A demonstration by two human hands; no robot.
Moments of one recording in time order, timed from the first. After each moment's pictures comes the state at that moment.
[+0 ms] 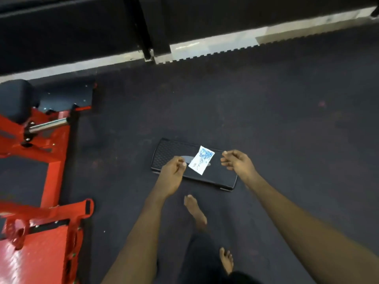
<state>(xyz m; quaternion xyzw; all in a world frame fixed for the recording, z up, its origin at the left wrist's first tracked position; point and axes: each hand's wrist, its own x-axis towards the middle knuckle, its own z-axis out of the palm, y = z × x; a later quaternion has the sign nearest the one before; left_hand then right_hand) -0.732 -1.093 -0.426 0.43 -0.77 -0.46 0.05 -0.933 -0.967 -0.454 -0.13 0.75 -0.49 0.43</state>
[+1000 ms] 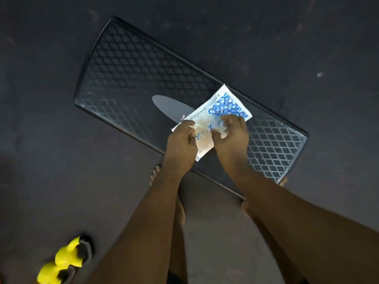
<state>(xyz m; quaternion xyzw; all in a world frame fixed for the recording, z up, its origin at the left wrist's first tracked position) -0.903 -1.208 -1.025 0.63 -0.58 -0.52 0.01 -1.023 -1.153 -1.046 -0.28 0.86 -0.28 0.33</state>
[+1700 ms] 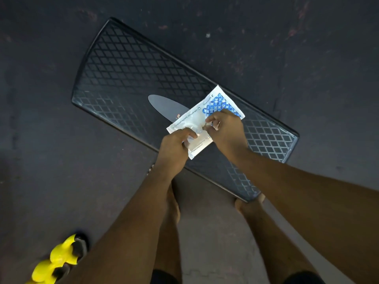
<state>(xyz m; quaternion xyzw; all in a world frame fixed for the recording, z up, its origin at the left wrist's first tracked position) -0.890 -1.201 -1.026 0.55 -0.69 -0.47 -0.01 -1.056 -1.167 -1.050 -0.42 0.80 -0.20 0.38</state>
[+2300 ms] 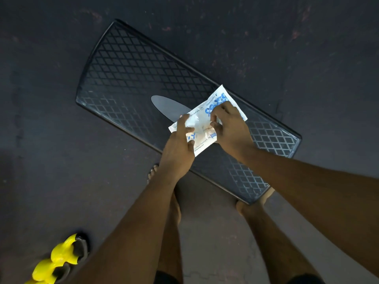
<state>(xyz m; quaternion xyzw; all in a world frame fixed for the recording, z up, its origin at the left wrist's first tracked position) -0.898 -1.197 -1.011 0.59 -0.64 -0.50 -0.02 -1.067 -1.168 -1.046 -0.55 0.74 -0.19 0.34</state>
